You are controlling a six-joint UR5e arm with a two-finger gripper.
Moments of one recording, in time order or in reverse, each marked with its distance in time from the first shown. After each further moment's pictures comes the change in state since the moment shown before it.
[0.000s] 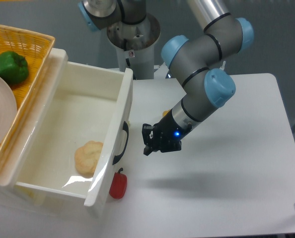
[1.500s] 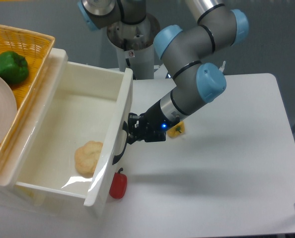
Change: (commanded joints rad) arm -0.035 0.055 -0.009 -0.133 -0.006 0.008
